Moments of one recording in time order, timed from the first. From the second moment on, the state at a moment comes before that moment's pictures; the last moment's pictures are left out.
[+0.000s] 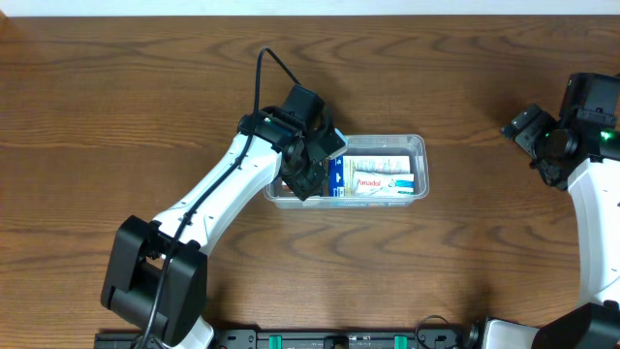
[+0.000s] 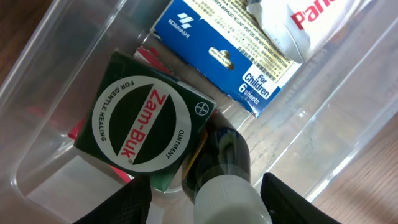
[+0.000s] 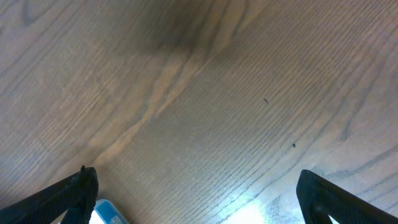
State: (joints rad) left arm -0.51 1.76 1.33 -0.93 0.17 0.35; right arm -0.24 1.46 1.24 -0.87 0.08 0.59
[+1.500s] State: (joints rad) left arm -0.51 1.03 1.52 -0.94 0.02 0.02; right arm -0.24 1.46 1.24 -0.87 0.08 0.59
